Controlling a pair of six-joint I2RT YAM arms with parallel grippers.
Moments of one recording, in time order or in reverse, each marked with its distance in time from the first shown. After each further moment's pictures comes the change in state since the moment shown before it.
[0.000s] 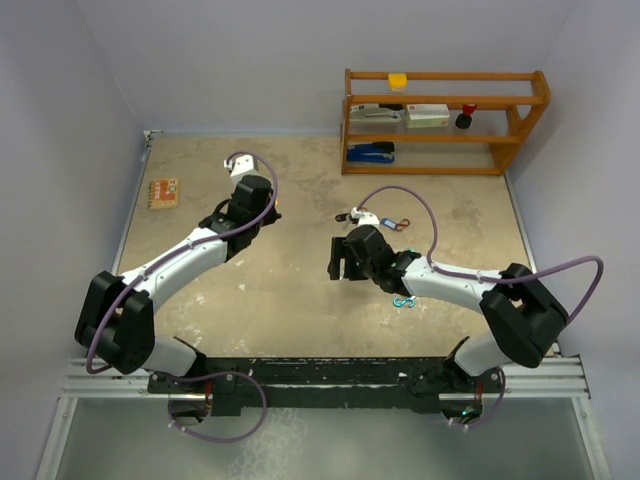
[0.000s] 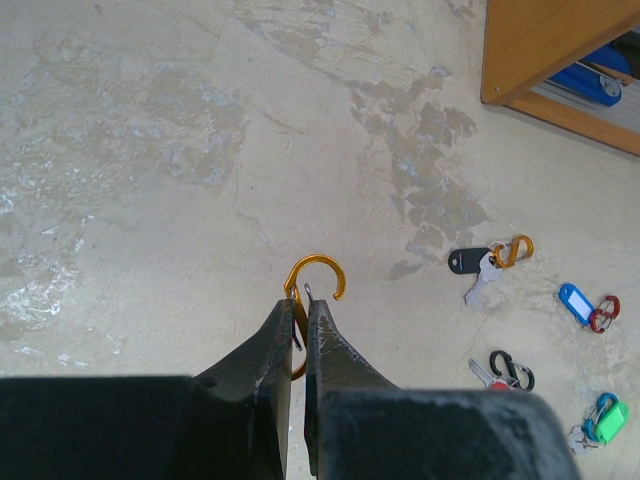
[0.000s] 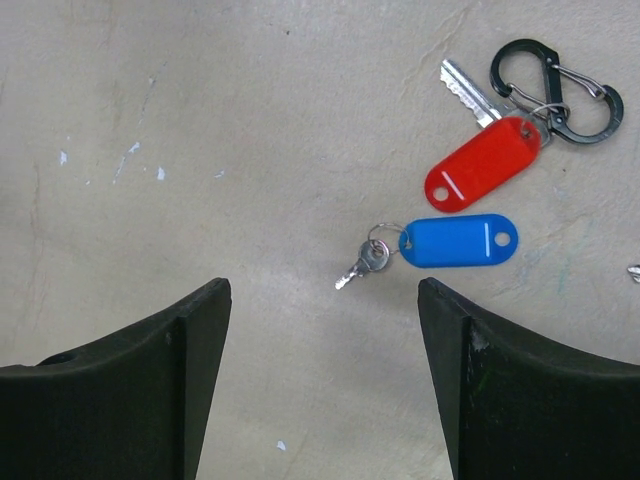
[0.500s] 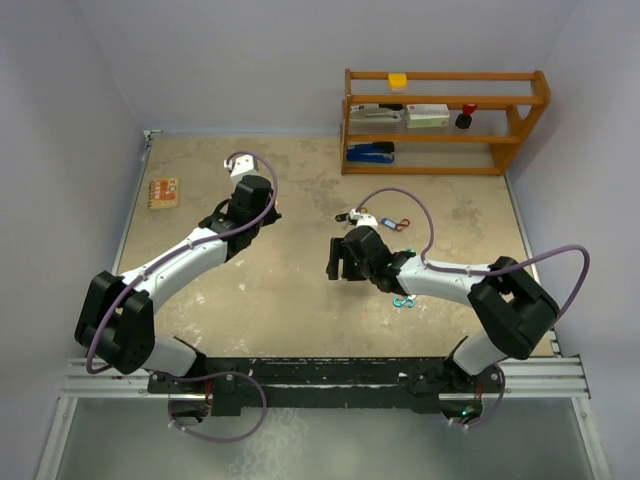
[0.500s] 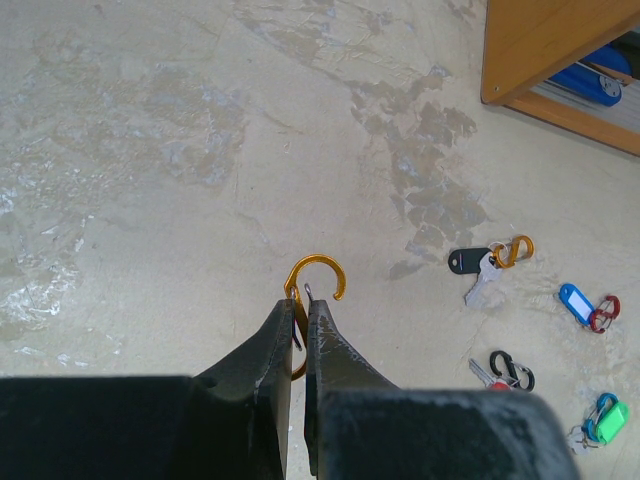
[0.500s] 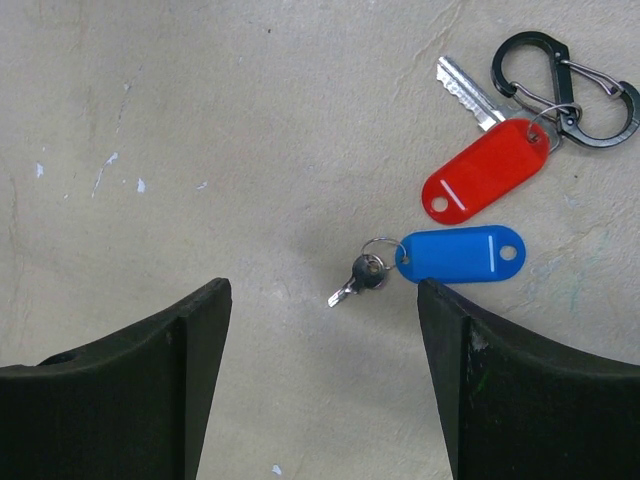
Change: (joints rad) left arm 0.000 0.000 0.000 0.000 0.000 0.000; right arm -0.008 0.062 -0.004 0.060 -0.016 0.018
